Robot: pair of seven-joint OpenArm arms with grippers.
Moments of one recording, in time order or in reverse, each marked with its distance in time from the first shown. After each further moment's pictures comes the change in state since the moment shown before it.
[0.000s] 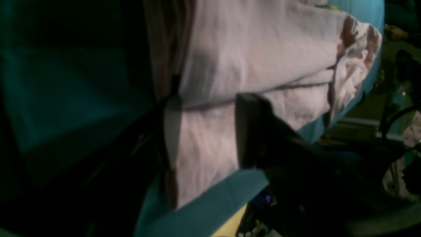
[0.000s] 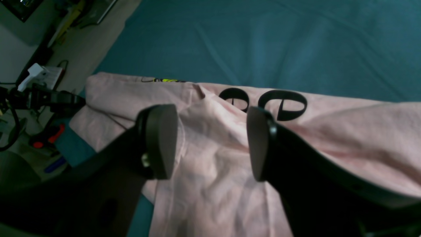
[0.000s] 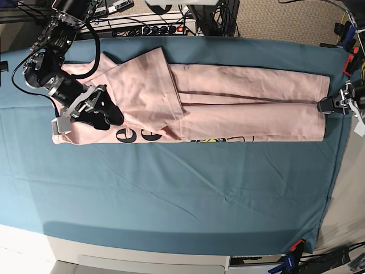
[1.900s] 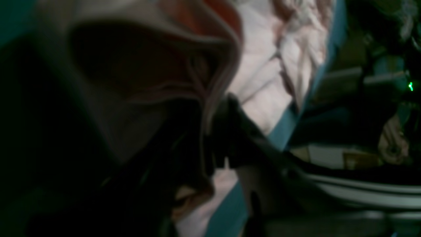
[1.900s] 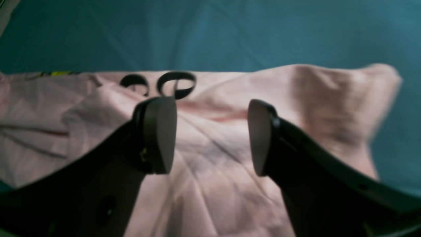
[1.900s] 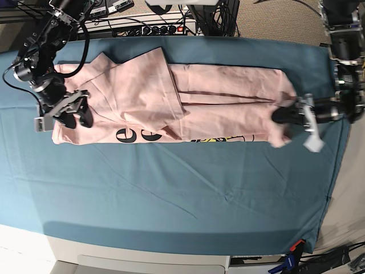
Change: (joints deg) left arm -1.4 14.2 11.0 18.1 -0.1 -0.1 1.6; right arm 0.1 0.0 8.3 0.0 -21.8 0.0 10.4
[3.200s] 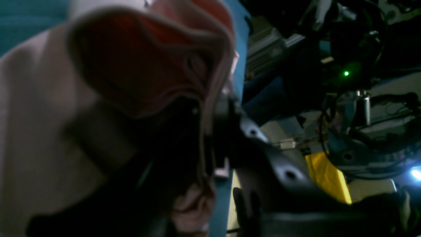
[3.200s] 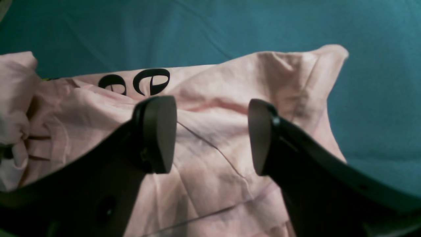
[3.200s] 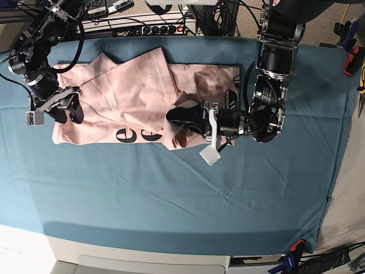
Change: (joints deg) left arm -8.1 24.0 13.9 2.0 5.8 0.0 -1.4; right arm -1.0 0.0 3.1 0.0 0.0 0.0 0.2
